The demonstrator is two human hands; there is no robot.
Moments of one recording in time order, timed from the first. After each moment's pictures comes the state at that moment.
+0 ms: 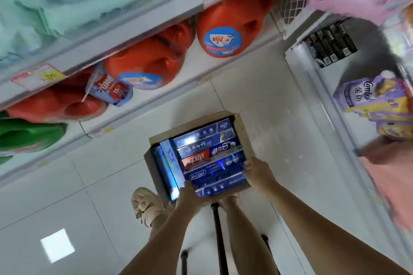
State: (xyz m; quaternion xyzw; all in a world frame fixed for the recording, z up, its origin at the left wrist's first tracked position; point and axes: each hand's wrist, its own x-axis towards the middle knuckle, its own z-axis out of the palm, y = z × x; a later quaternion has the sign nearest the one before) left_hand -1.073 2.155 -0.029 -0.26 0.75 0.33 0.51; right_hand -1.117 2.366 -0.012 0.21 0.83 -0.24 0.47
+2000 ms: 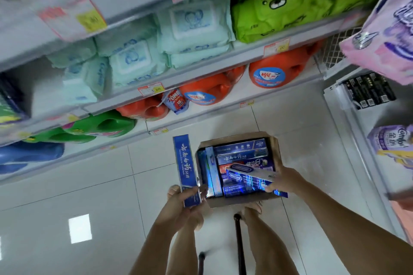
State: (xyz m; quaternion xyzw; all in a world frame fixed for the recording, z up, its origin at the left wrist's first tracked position) left_hand -1.083 2.055 0.152 -0.50 0.40 0.71 0.28; right_hand -1.164 2.352 0.073 0.04 0.82 -0.14 0.55
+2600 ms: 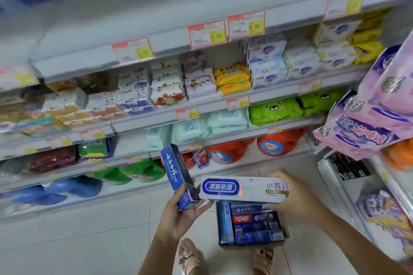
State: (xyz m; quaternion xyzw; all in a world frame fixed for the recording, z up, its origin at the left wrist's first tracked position) left_hand -1.108 2.013 0.379 -0.35 0.24 0.90 0.13; right_hand -1.179 2.313 0.380 -0.09 0.88 -0.39 0.25
